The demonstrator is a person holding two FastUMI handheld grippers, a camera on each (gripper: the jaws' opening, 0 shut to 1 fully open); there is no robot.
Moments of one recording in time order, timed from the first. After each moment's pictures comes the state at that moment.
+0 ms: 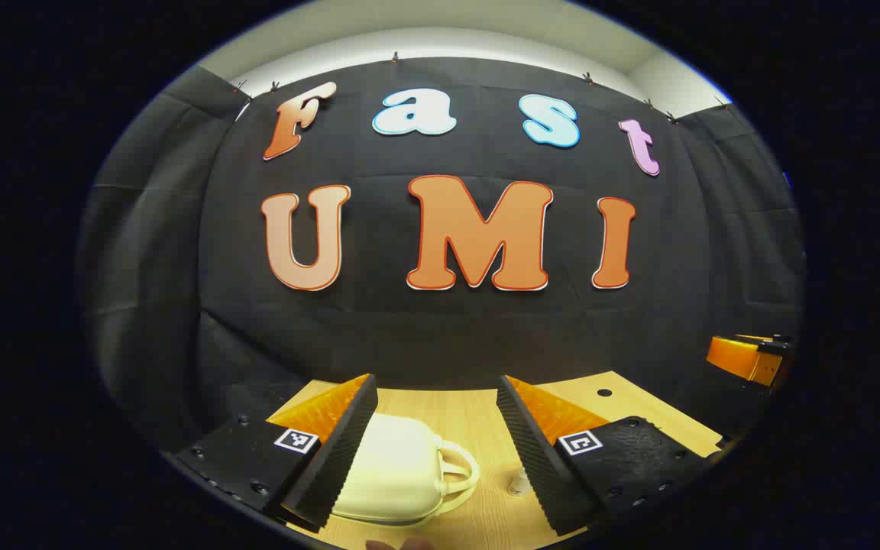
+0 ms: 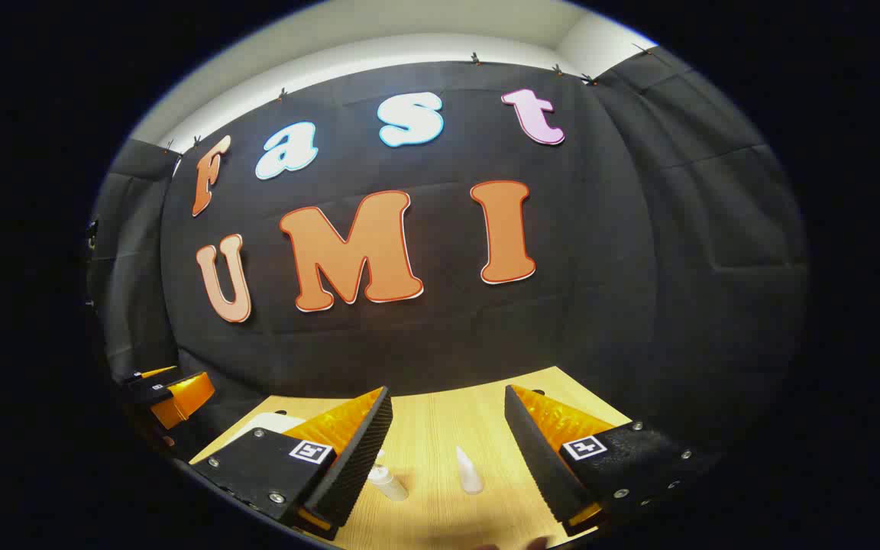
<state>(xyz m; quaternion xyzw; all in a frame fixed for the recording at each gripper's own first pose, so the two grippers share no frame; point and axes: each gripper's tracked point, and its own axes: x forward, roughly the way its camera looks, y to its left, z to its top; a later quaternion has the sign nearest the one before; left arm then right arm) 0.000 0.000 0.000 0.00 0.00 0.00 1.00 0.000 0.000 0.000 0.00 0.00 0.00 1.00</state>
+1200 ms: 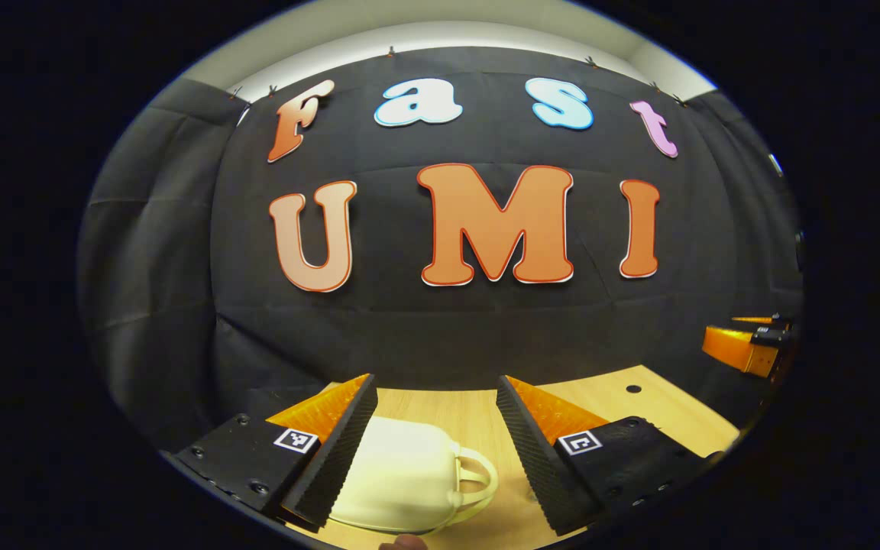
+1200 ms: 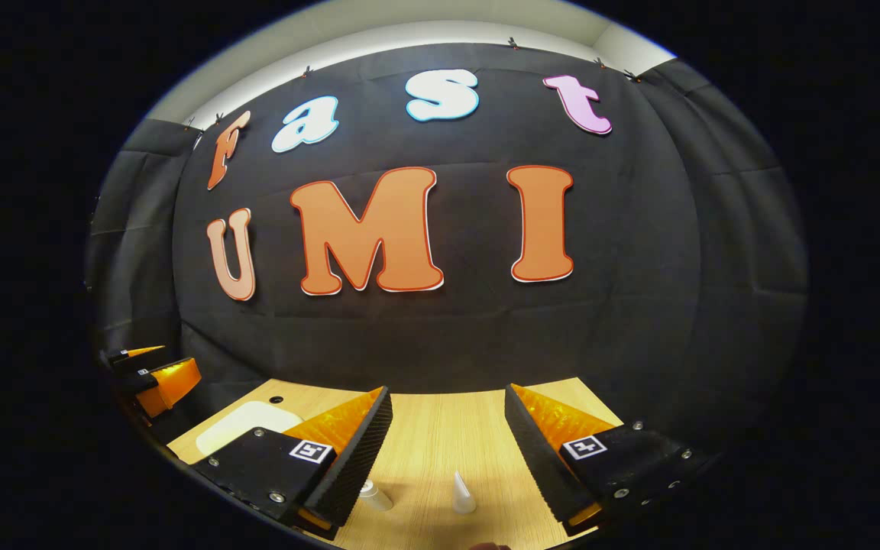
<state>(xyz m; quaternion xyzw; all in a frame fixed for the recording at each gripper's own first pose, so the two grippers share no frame) 0.042 0.011 -0.008 0.05 0.01 0.05 1.00 0.072 -0.002 -0.004 -0.05 0.01 0.03 1.00</state>
